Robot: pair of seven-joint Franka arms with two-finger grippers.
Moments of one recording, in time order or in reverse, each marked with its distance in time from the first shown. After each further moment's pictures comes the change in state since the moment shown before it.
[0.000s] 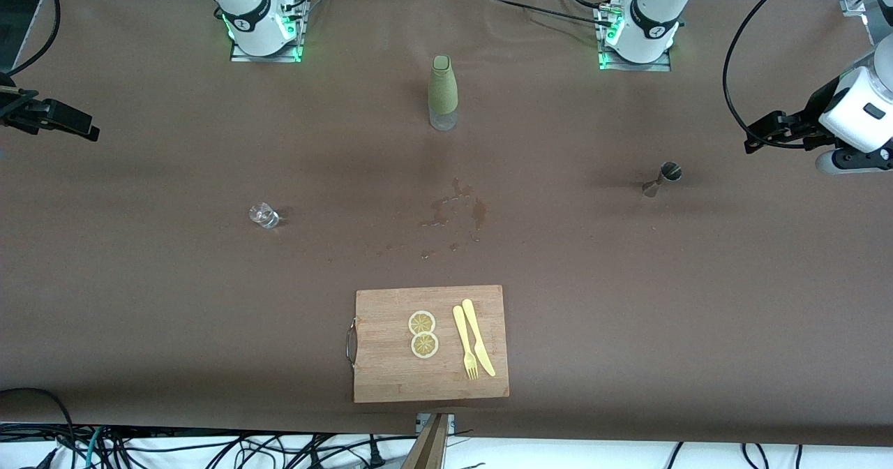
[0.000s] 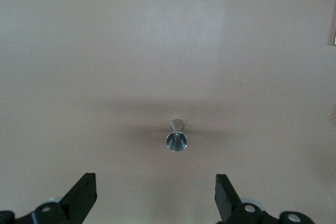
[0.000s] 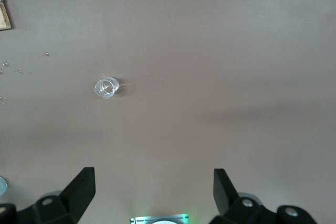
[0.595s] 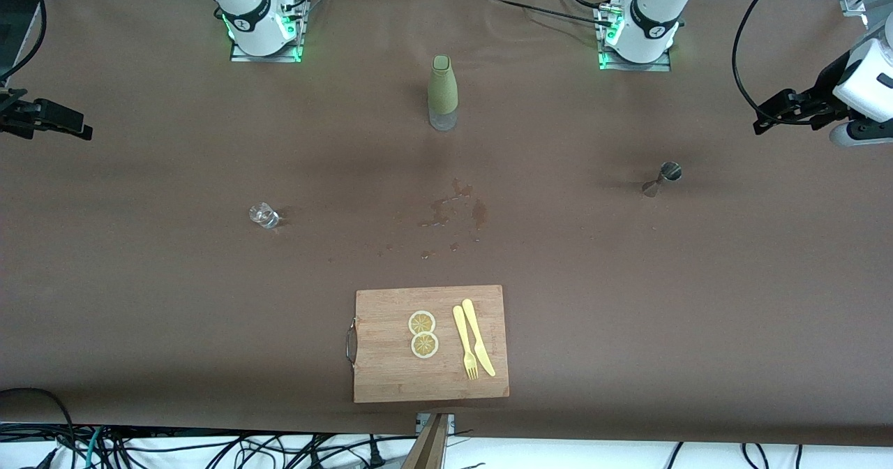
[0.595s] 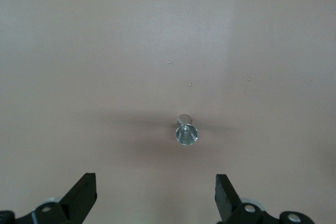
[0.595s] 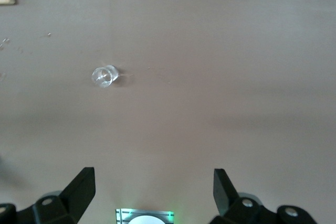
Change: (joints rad) left arm 0.053 -0.152 0.003 -0.223 0.000 0.126 0.068; right arm -0.019 0.031 -0.057 -0.002 0.055 -0.012 -0.213
